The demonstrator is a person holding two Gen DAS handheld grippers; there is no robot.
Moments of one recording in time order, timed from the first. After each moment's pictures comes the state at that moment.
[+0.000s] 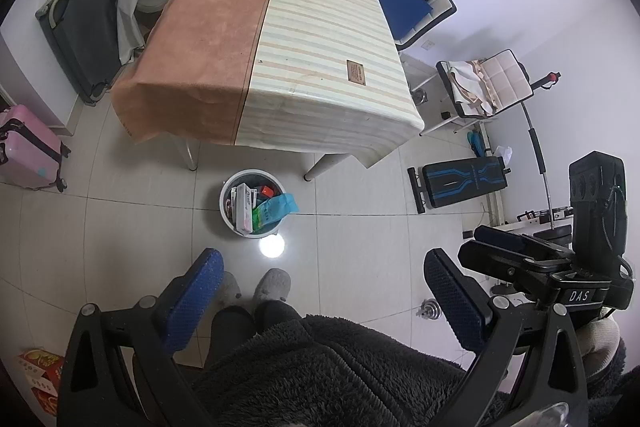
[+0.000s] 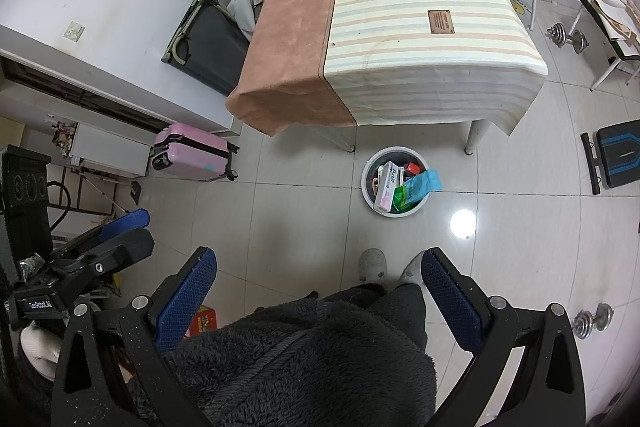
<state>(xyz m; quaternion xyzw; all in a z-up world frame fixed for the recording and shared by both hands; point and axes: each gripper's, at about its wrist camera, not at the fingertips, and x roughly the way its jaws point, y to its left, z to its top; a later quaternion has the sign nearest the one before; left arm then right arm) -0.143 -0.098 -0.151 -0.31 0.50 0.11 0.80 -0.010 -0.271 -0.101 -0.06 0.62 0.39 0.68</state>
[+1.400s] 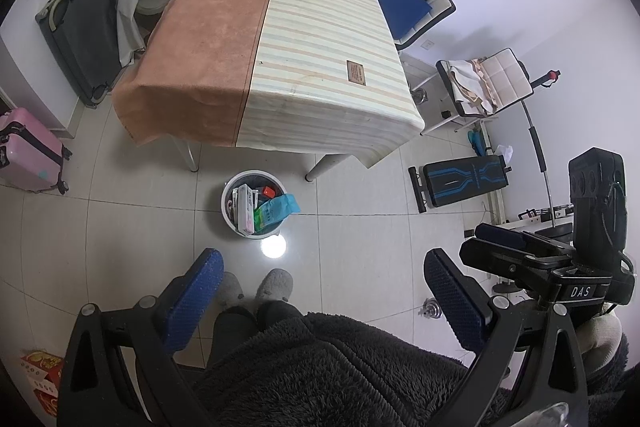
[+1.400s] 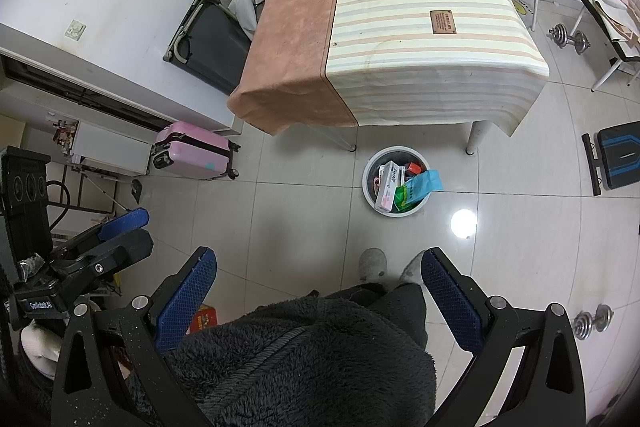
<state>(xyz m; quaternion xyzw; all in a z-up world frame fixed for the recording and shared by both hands) -0.143 -0.098 -0.150 -0.31 0.49 0.11 0.80 -0.009 -0.269 -0.098 -0.06 0.63 0.39 0.67</state>
